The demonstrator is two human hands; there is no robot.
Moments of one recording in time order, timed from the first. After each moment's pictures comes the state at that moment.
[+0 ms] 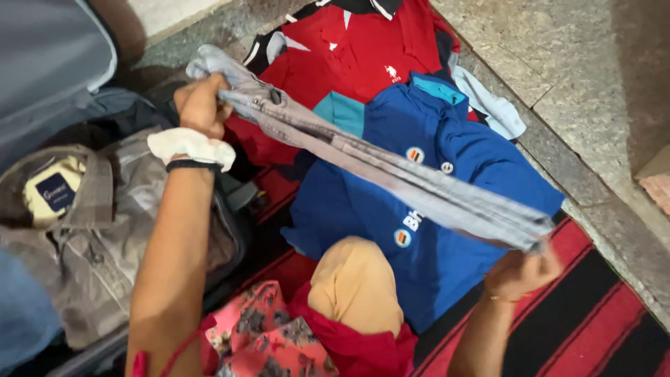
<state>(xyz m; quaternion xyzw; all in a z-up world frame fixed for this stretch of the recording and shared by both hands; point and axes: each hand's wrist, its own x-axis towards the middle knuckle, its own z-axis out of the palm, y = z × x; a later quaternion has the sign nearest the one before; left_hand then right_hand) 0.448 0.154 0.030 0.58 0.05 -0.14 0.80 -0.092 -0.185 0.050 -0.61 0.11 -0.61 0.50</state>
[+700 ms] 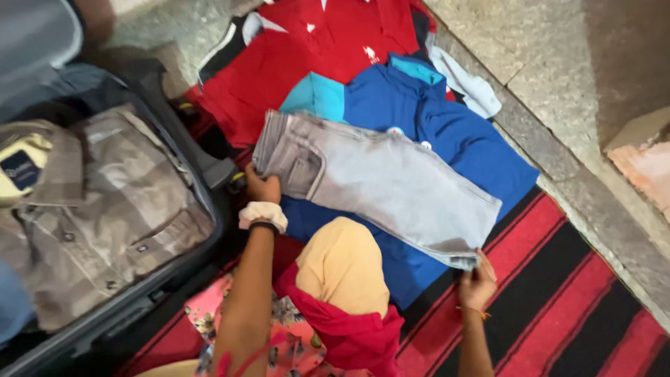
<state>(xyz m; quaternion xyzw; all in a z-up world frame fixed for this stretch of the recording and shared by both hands) 0.230 0.101 -0.158 0.72 0.10 -0.01 0.68 -0.246 -0.184 -0.091 -0.85 0.36 -0.32 0.21</state>
